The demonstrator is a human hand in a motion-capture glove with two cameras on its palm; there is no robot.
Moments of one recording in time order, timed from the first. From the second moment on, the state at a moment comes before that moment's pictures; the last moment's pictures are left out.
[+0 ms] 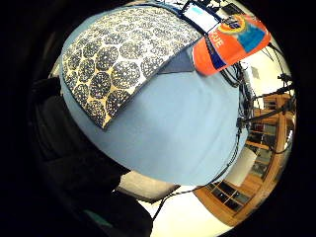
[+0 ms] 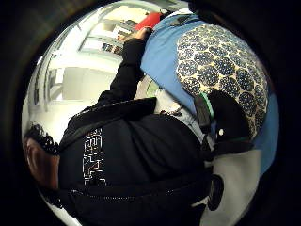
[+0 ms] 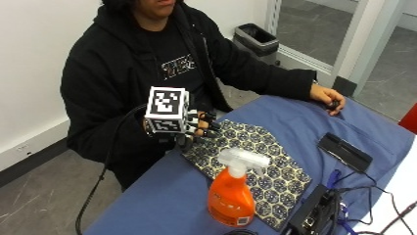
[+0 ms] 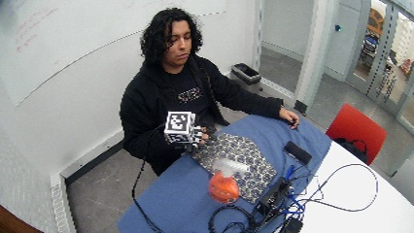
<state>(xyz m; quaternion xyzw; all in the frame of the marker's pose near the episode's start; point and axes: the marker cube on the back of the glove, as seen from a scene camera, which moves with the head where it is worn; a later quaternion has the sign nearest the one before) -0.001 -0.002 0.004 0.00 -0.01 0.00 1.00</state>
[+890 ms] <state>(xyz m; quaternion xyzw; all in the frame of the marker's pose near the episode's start) 0.068 -0.006 -0.026 -0.03 0.01 0.09 1.00</state>
